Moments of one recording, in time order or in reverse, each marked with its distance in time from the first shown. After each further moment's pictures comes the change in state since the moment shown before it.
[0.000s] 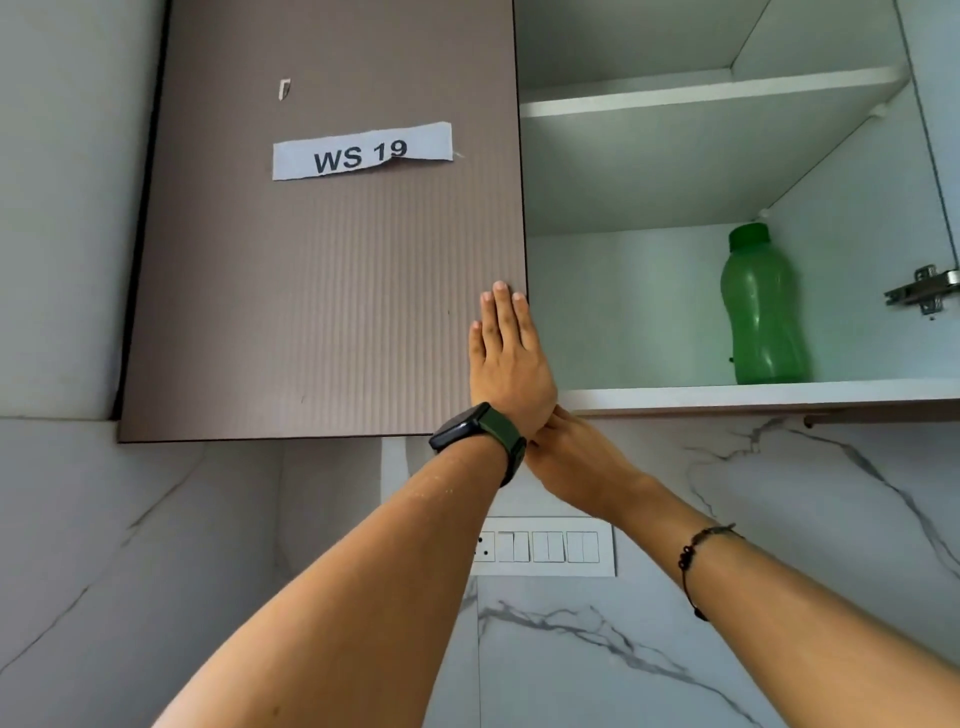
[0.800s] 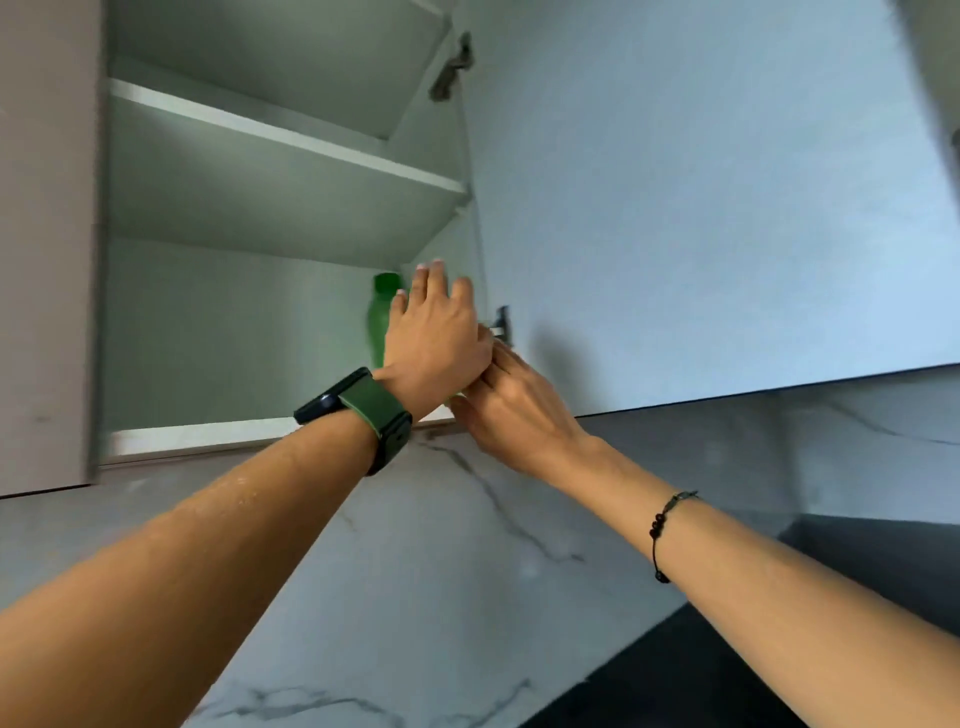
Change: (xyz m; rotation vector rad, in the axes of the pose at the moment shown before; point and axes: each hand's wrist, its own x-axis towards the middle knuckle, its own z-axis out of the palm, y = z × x) left_hand -0.014 0.238 -0.063 -0.501 0.022 0.468; right_hand -0.115 0.118 -0.229 -0.446 -0.312 0.369
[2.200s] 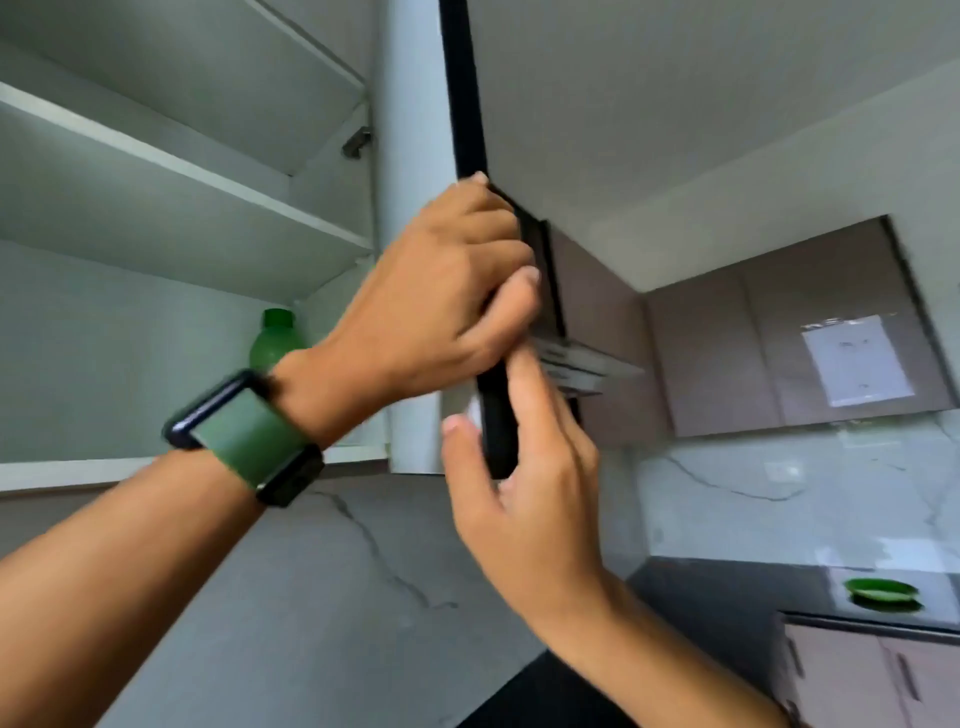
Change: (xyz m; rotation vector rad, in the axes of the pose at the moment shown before) left_hand -0.030 0.067 -0.116 -0.340 0.613 0.835; right_hand -0.020 -0.055 -0.163 0.290 0.488 0.412
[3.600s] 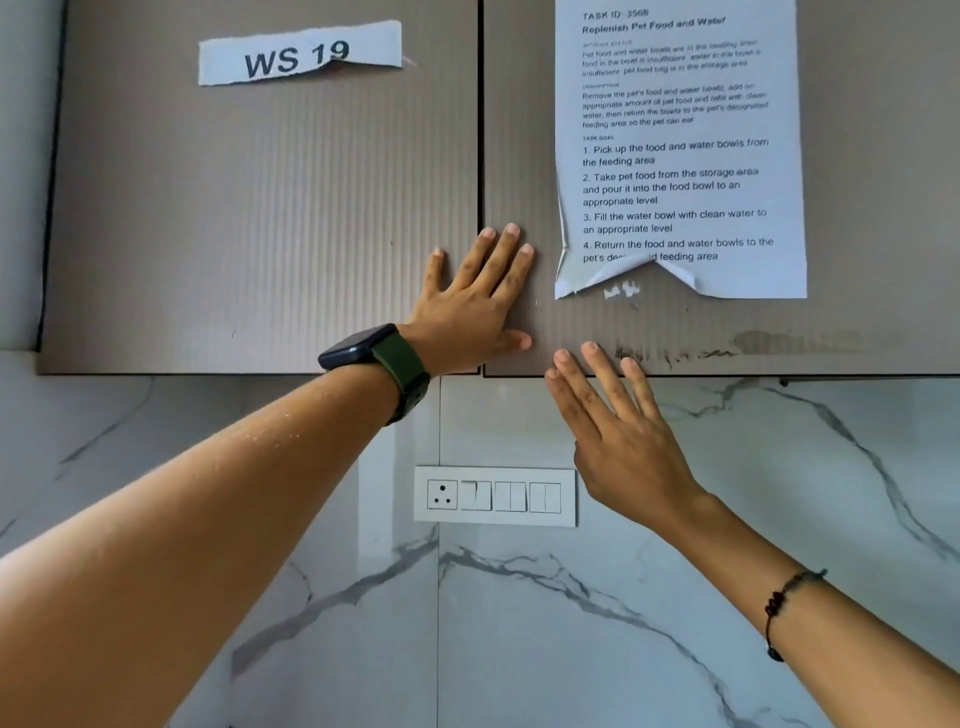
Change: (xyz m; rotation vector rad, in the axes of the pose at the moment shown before) left_hand -0.239 -0.136 -0.134 0.970 -1.256 -0.770; right_hand -0.156 -0.015 0.306 -0.090 -0.419 -0.482
